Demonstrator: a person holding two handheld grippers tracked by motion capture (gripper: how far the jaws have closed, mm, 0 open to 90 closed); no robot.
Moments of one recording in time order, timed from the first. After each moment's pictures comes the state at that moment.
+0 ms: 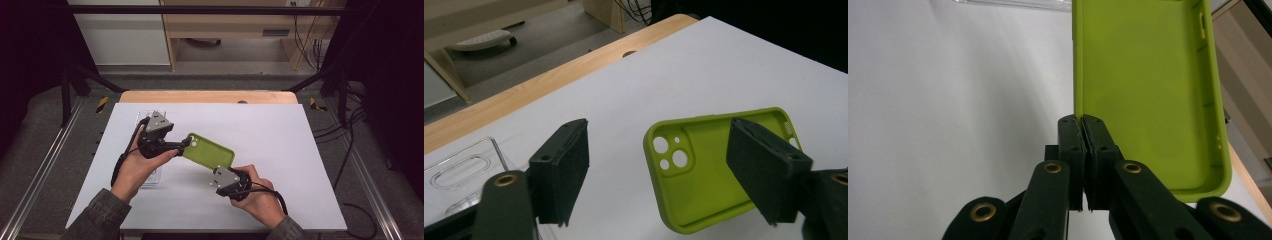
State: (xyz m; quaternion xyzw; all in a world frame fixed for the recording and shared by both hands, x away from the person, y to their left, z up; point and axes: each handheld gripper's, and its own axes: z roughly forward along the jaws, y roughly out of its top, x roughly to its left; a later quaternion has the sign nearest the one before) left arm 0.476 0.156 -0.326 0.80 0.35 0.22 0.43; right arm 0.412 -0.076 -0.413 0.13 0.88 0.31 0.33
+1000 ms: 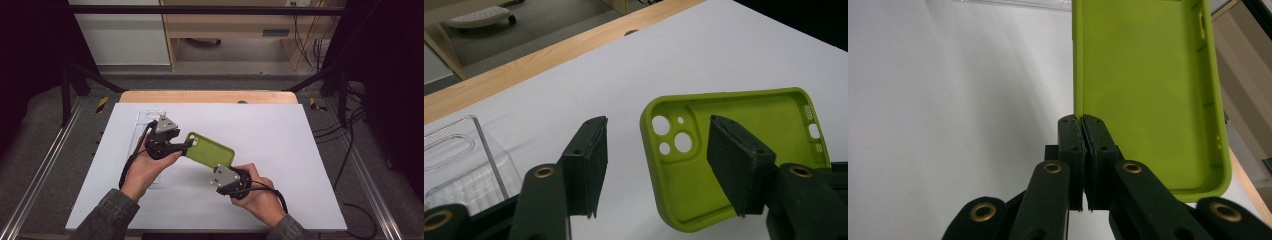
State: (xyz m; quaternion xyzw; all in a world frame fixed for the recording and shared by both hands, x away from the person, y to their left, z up) left arm 0.485 0.146 -0.347 0.81 0.37 0.21 0.41; right arm 0.416 -0.078 -0.413 0.12 0.89 0.31 0.33
